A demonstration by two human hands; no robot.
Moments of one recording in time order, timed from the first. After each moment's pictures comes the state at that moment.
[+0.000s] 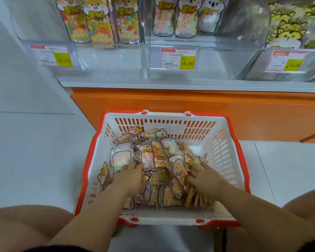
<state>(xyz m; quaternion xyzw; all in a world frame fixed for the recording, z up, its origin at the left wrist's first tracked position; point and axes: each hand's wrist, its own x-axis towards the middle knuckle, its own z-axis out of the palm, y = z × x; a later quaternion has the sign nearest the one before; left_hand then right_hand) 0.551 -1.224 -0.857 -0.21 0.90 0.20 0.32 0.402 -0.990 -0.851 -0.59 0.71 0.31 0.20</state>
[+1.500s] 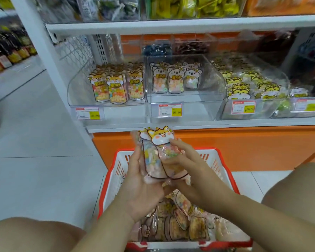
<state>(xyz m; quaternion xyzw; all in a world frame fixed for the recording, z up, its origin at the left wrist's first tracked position) 0.555 -1.170 -0.646 -0.13 0.33 0.94 -0.03 0.461 -1.027 -0.649 -0.52 0.76 -0.38 0.06</state>
